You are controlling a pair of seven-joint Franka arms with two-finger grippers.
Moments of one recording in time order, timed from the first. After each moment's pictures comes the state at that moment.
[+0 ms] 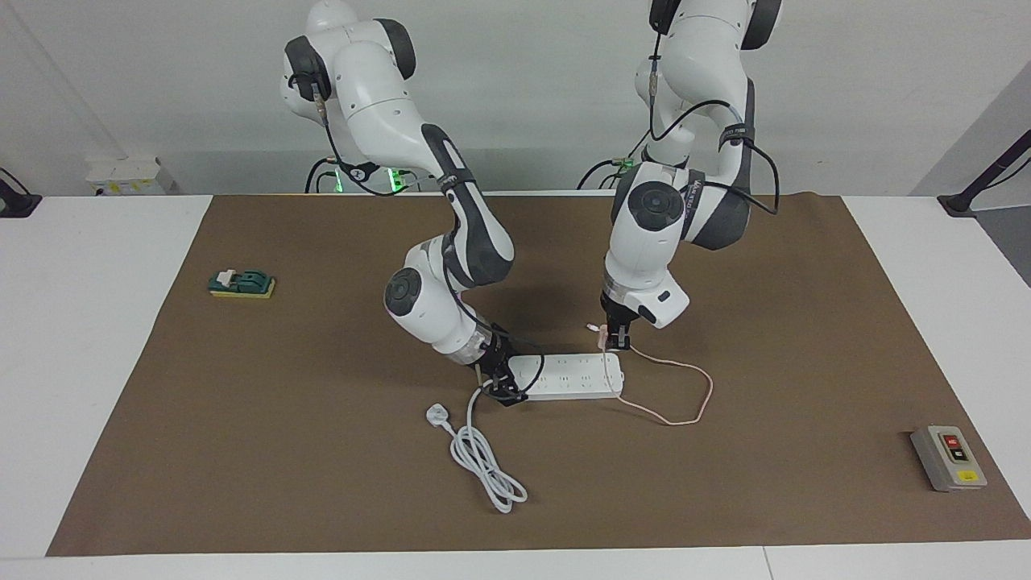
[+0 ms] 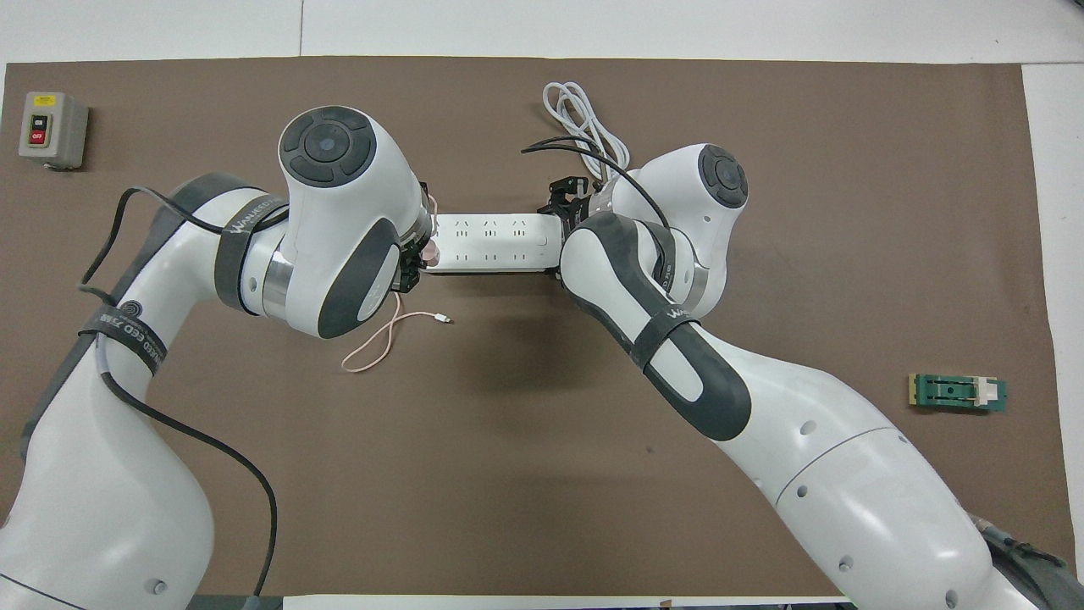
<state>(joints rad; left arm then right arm) -0.51 0.36 0.04 -1.66 -0.01 2.01 -1.77 0.46 0.67 -0.03 -1.56 0.72 2.35 1.40</state>
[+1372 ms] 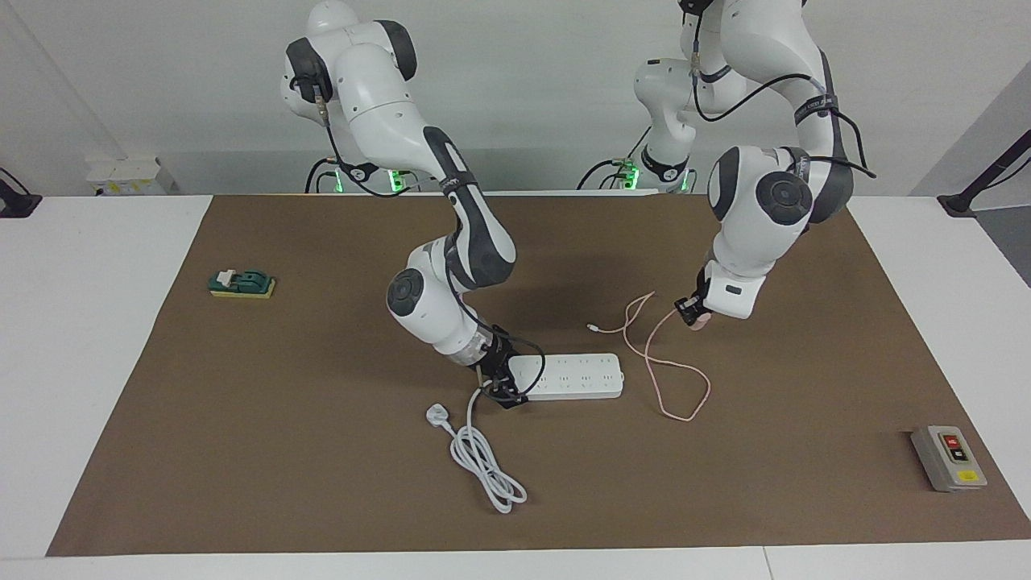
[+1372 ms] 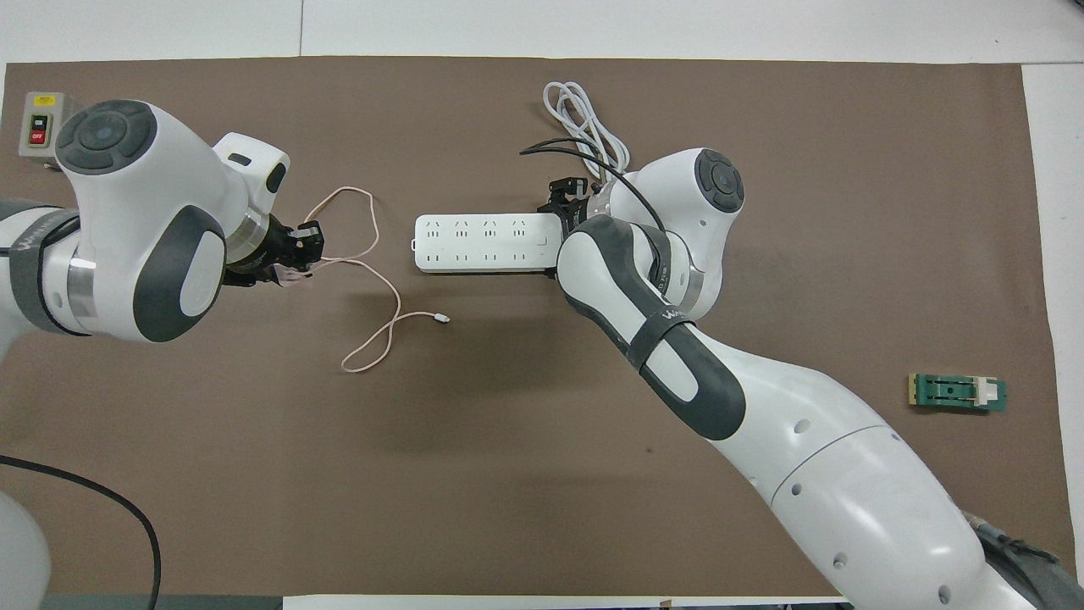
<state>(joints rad) -0.28 0.21 0.05 -1.83 -0.01 1.94 -0.50 0.46 0.68 -0.03 -1.57 0.72 2.38 1.40</state>
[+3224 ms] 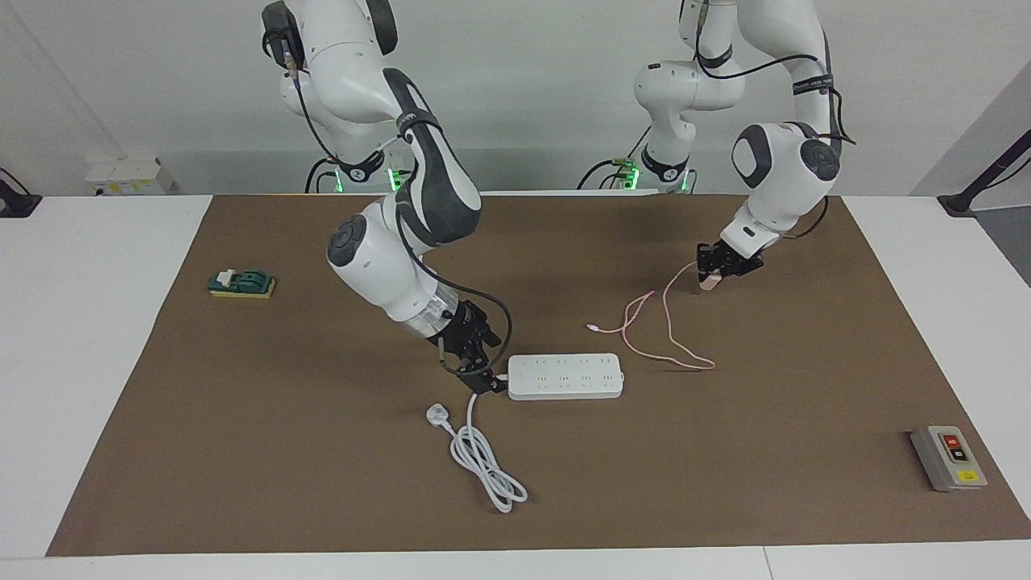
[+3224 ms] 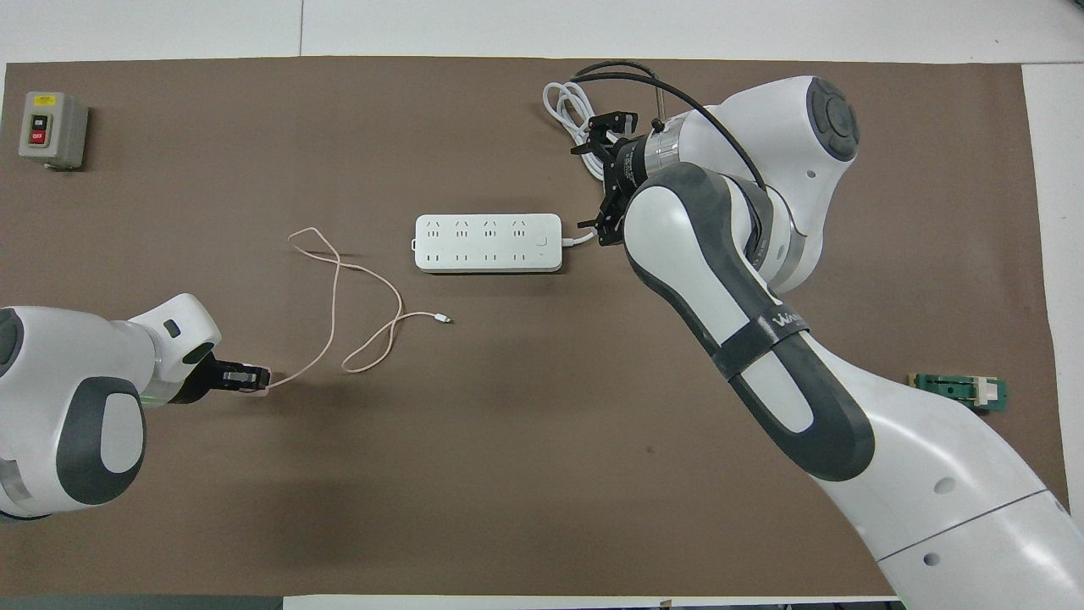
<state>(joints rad) -0.10 -0.13 0.05 -2.48 -0.18 2.28 0.24 0.40 0.49 -0.07 -1.53 0.65 2.26 1.42</state>
